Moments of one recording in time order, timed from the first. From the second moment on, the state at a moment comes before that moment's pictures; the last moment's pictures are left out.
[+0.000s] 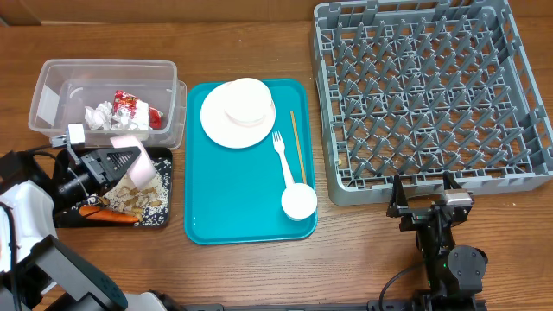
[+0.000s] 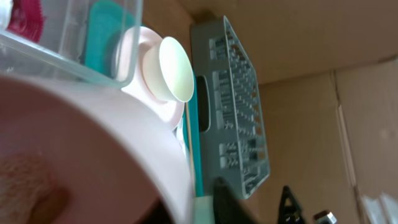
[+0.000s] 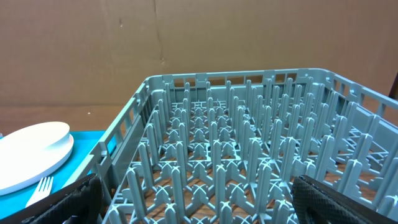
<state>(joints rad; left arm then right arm) 0.73 1.60 1.03 -0.93 1.25 0.26 0.02 0.01 0.02 -0.03 -0.04 0.05</state>
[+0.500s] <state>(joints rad) 0.74 1.60 1.03 -0.94 1.24 0.23 0.02 0.01 0.02 -0.03 -0.04 0.05</state>
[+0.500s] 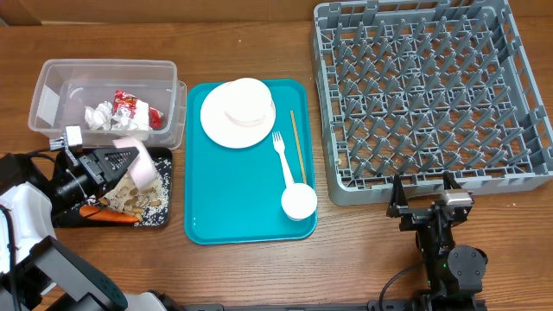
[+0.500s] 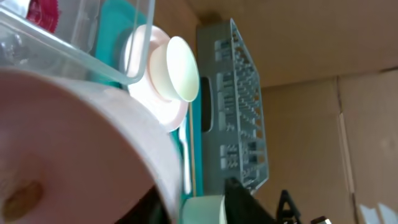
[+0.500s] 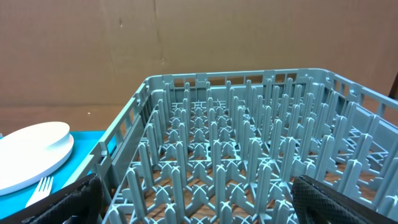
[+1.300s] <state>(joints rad) 0.74 1.59 1.03 -0.94 1.24 0.23 0.02 0.01 0.02 -0.03 -0.04 0.05</state>
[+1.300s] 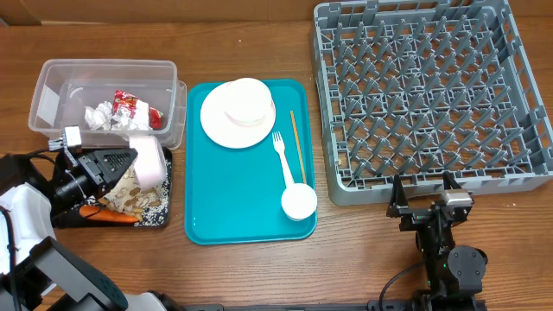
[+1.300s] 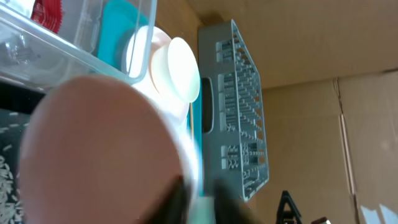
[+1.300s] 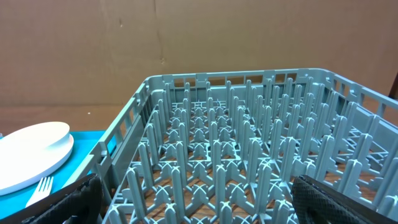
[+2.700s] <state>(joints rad) 0.93 1.59 1.03 -1.37 1.51 0.72 0.02 0.01 0.02 -0.03 -0.04 0.05</state>
